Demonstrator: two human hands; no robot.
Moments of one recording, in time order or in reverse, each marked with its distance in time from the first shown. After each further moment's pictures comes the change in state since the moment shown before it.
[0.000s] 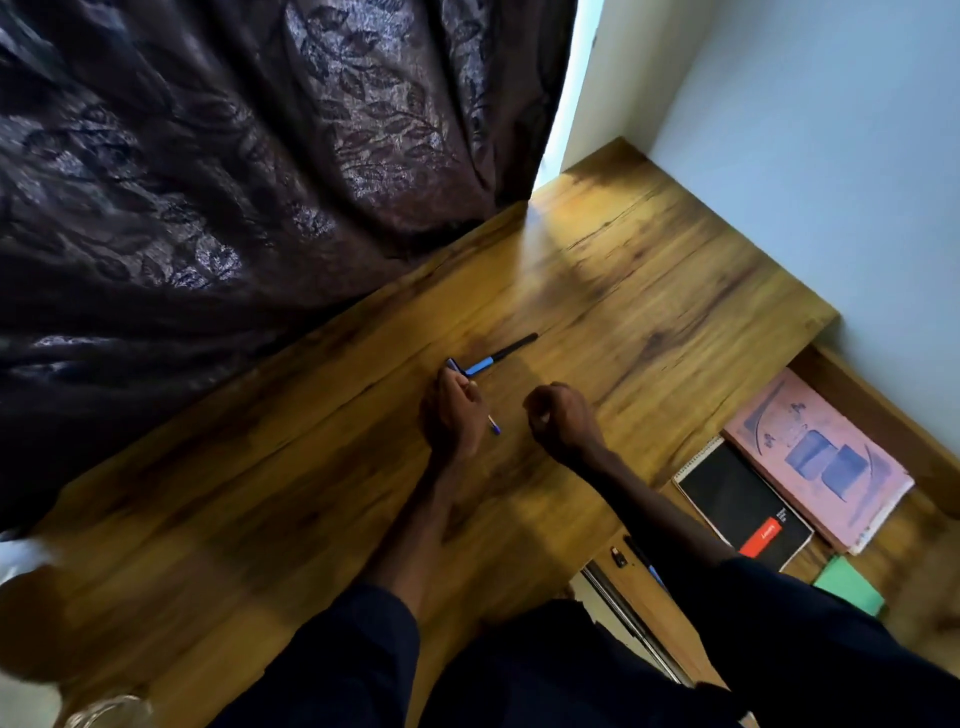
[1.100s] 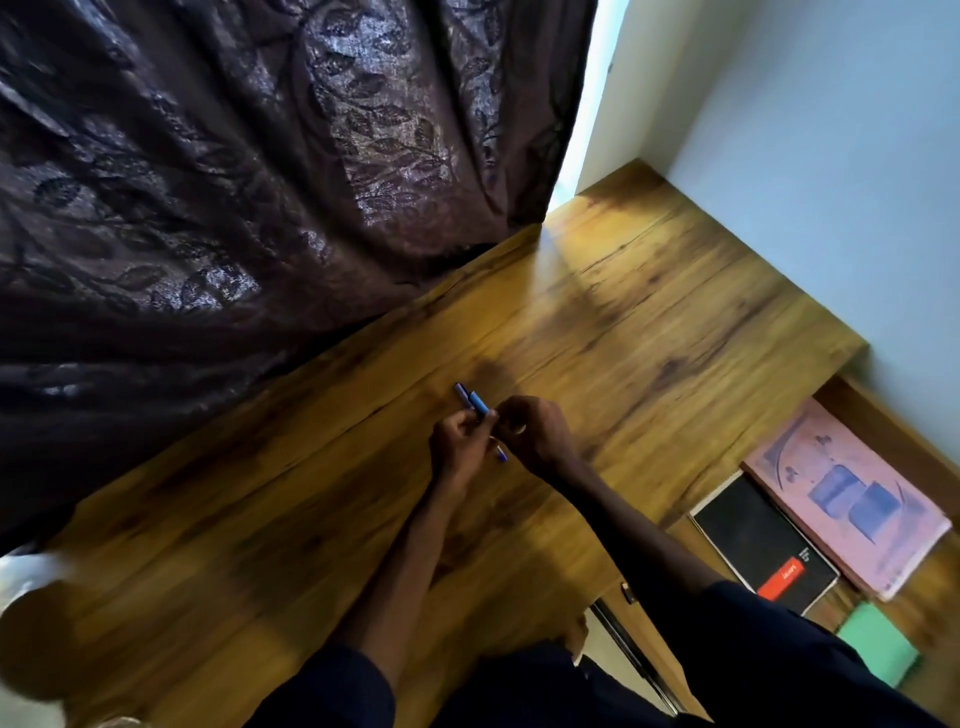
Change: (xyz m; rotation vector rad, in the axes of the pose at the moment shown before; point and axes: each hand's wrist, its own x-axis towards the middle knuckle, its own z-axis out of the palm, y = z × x) left_hand 0.006 -0.014 0.002 -0.521 -0.235 -0.210; right_hand 0.040 -0.023 0.020 0.177 -0.068 -0.064
